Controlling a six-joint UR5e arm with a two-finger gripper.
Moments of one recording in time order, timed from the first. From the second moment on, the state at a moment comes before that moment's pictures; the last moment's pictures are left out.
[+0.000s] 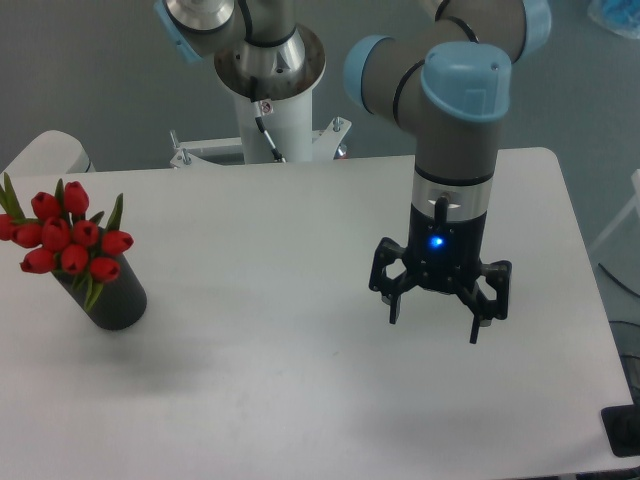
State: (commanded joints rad) arm 2.56 -1.93 -1.38 -0.97 1.33 0.89
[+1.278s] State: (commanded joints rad) arm 2.44 -1.69 -1.73 -0.85 1.31 0.84
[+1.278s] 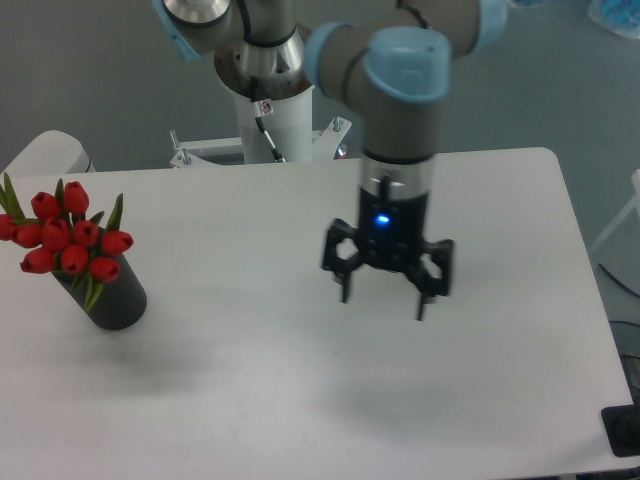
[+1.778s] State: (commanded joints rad) arm 2.41 -1.46 -2.07 -0.86 1.02 1.02
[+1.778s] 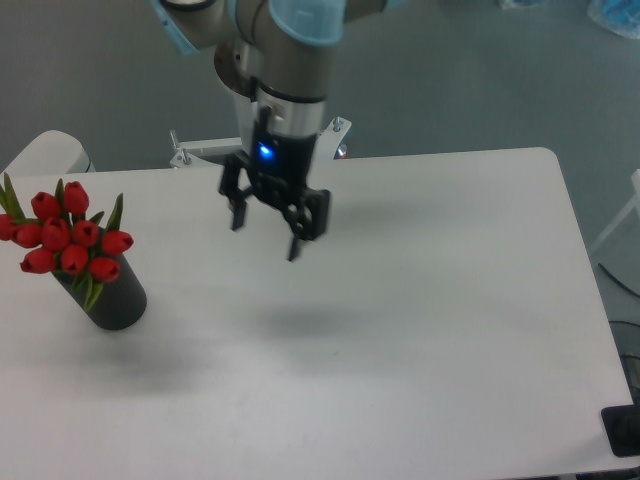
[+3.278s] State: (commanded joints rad) arm 2.25 -1.53 -2.14 -0.83 0.81 0.99
